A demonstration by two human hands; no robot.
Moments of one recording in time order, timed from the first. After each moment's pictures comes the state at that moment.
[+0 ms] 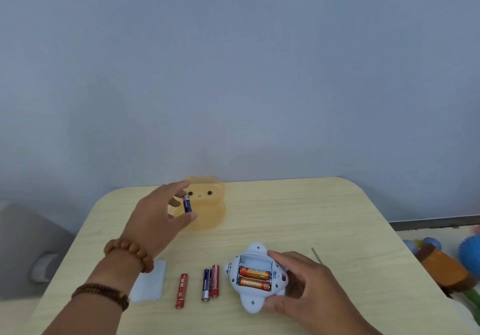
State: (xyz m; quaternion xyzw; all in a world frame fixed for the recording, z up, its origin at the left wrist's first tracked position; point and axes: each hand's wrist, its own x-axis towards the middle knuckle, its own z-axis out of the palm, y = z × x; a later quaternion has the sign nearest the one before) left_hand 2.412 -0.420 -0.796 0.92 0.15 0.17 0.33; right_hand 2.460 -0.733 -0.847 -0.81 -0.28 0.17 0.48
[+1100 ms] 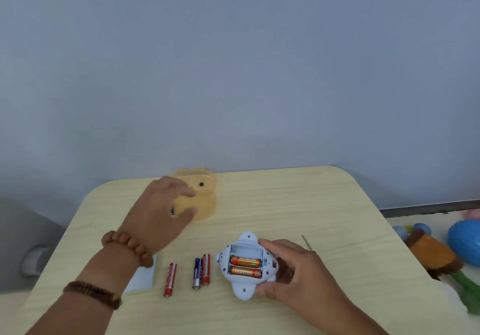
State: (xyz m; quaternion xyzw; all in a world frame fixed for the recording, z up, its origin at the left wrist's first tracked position) left_hand 2.409 -0.438 -0.789 0.95 0.08 0.15 0.26; right_hand 2.455 -0.735 -0.839 -0.82 -0.29 0.17 0.47
